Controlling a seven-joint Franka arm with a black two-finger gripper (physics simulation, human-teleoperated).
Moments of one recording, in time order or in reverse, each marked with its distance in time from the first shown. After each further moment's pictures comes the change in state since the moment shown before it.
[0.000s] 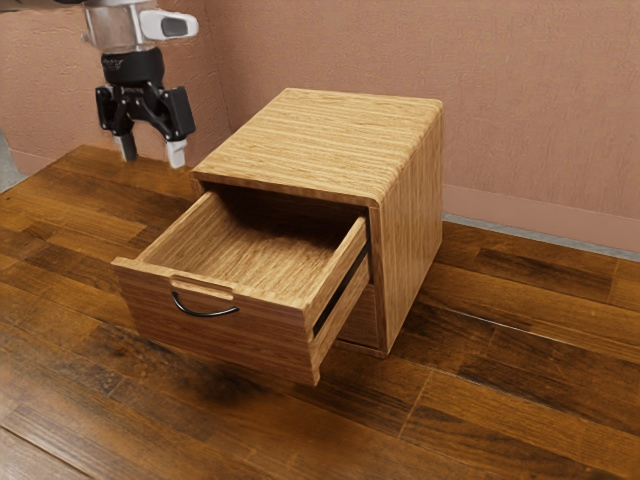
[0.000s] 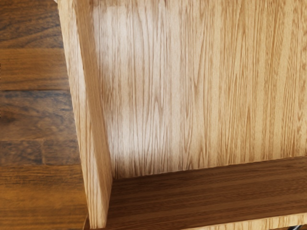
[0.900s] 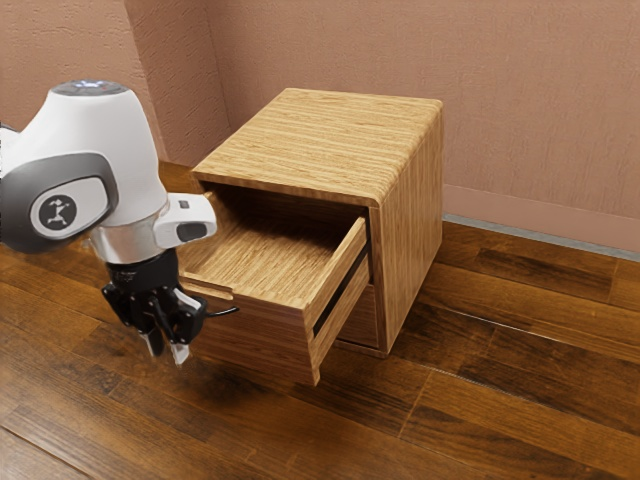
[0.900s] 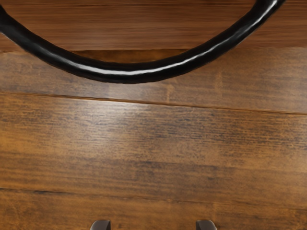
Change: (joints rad) arm 0.010 -0.651 -0.316 -0.969 -0.136 0.499 -0.272
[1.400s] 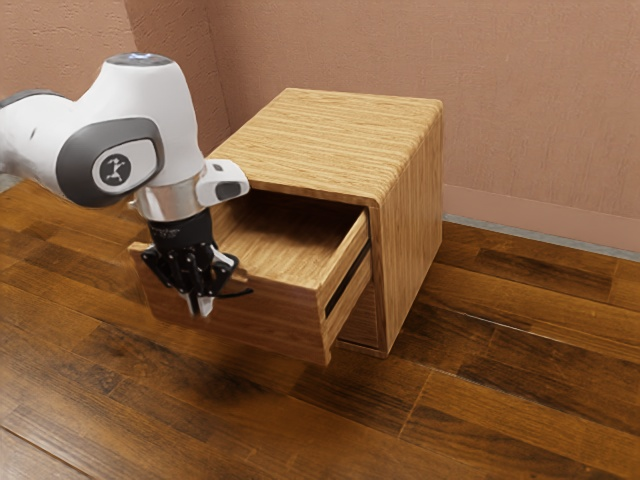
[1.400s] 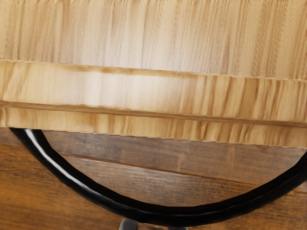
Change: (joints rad) arm 0.000 0.241 0.058 0.159 0.102 0.078 -0.083
